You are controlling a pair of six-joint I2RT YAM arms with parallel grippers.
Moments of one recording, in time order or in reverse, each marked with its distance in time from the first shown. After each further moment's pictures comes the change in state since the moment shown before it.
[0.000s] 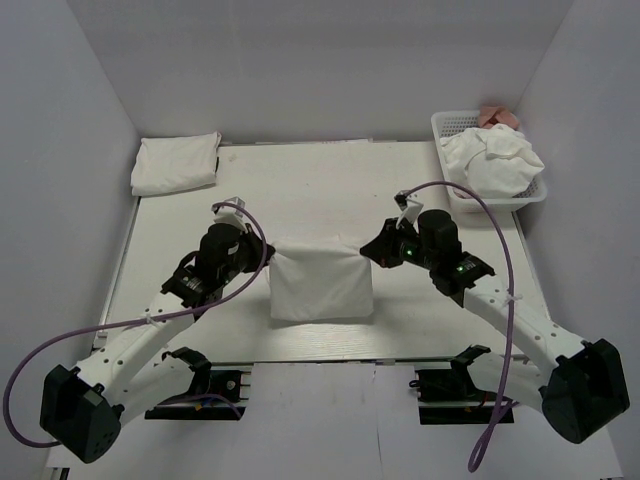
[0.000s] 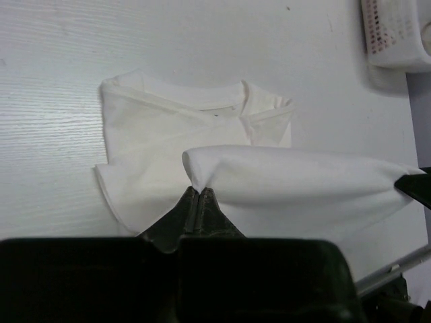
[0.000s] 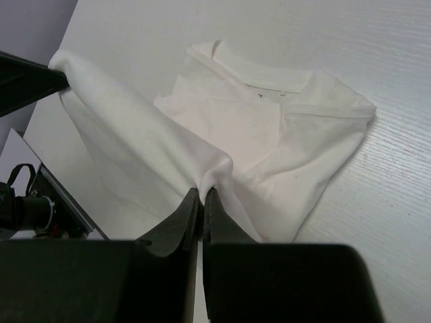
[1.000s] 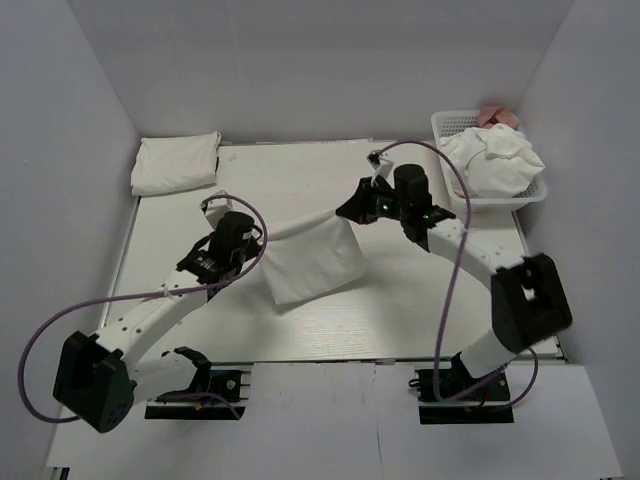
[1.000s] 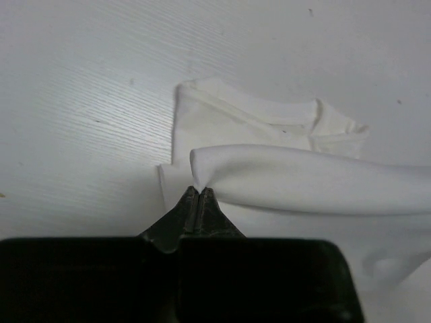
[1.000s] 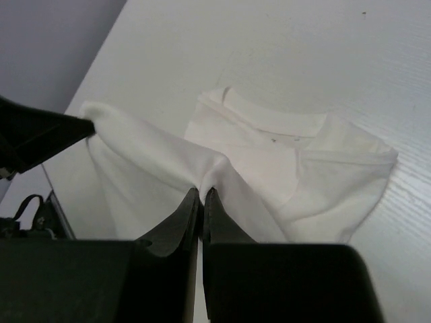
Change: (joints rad) left arm 0.007 0.146 0.090 -0.093 -0.356 -0.141; right arm -0.068 0.420 0.297 0.211 -0.186 -0.040
